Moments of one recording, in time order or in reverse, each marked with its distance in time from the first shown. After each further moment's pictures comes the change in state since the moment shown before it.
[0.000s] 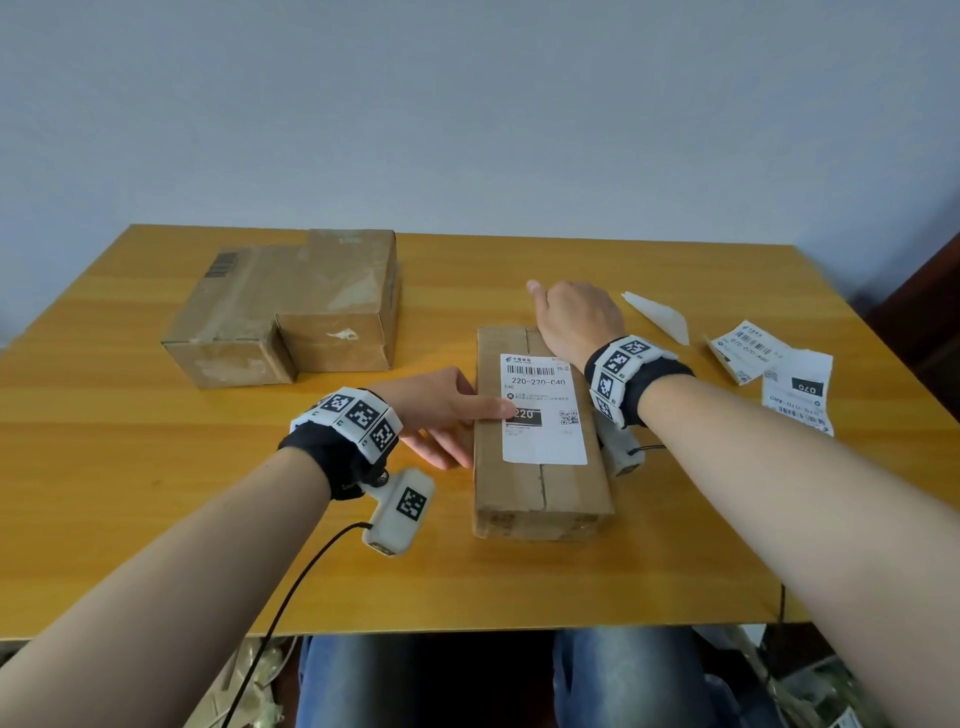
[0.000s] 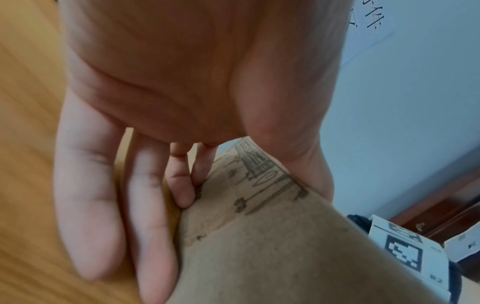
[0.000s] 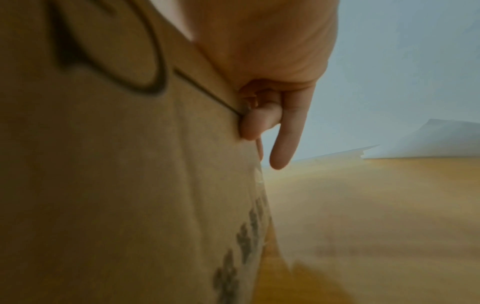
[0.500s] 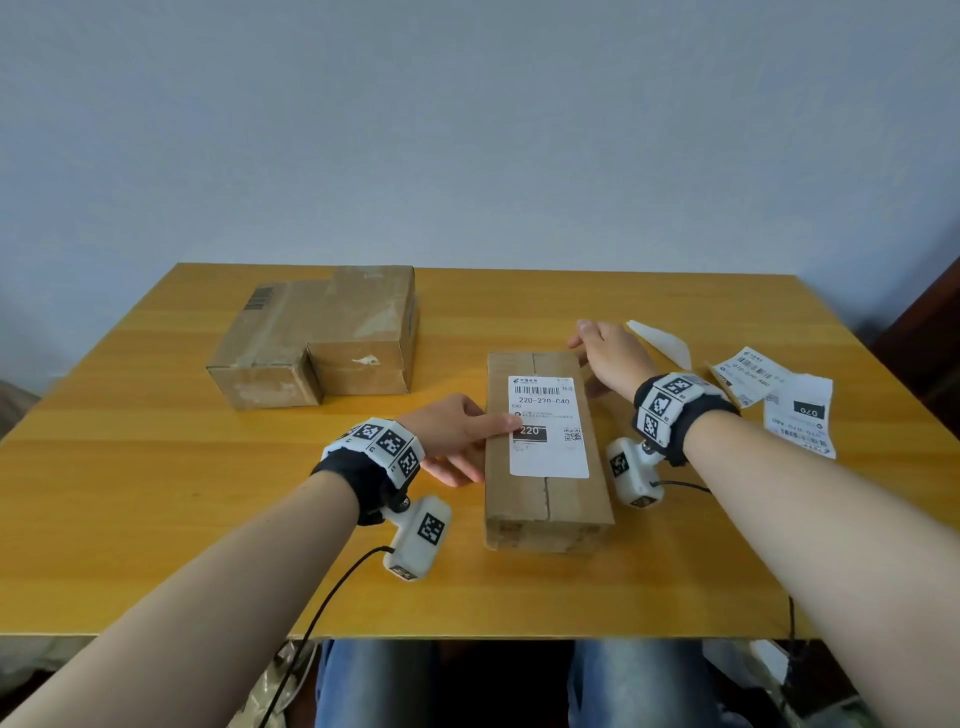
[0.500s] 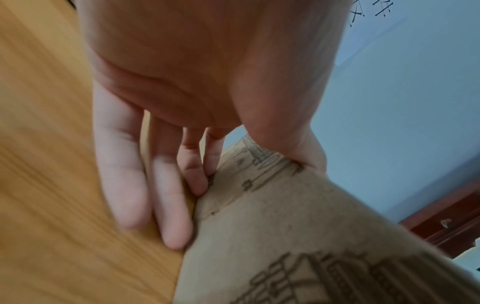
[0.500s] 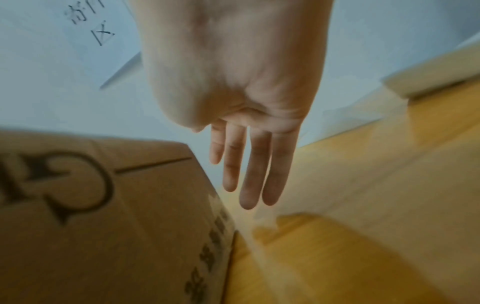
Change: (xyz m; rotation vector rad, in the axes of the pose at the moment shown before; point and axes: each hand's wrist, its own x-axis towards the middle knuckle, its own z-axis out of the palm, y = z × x) left_hand 0.005 -0.014 0.006 -0.094 0.066 -0.003; right_hand -0.019 0.040 -0.013 0.605 -0.220 0.240
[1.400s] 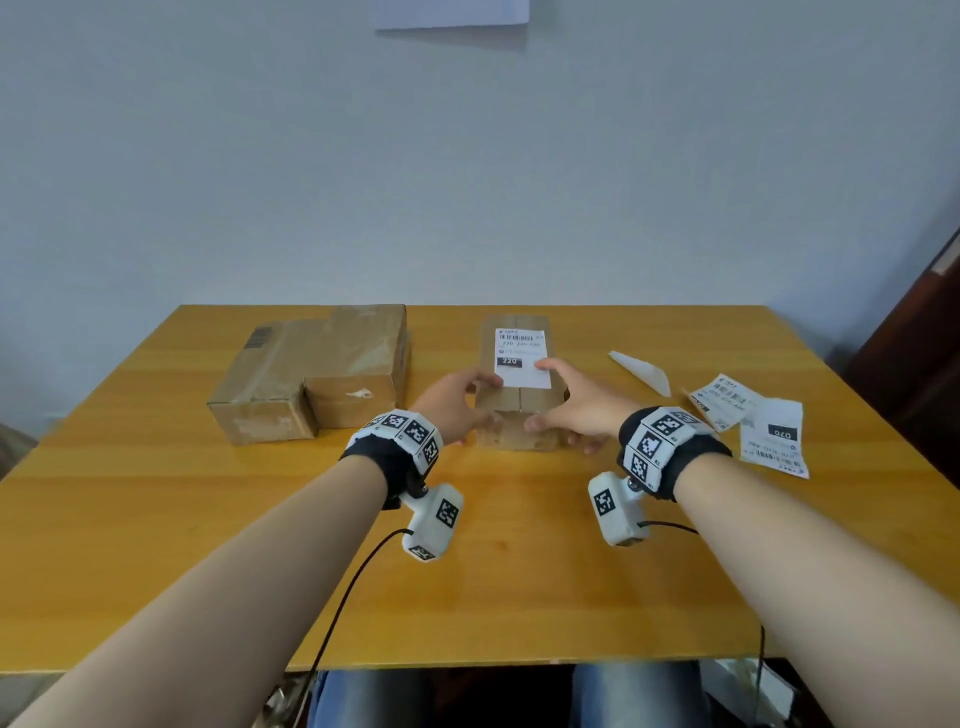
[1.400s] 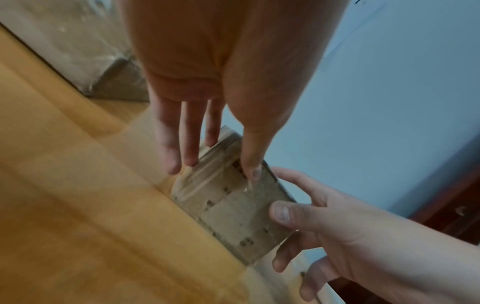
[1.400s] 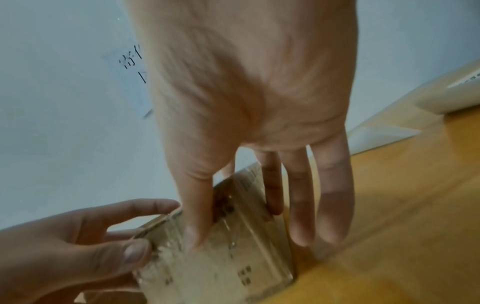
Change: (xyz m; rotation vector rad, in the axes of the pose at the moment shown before) left_hand 0.044 0.024 -0.013 0.299 0.405 0.387; right_hand -0.041 -0.018 -0.004 -0.113 -0.296 0.027
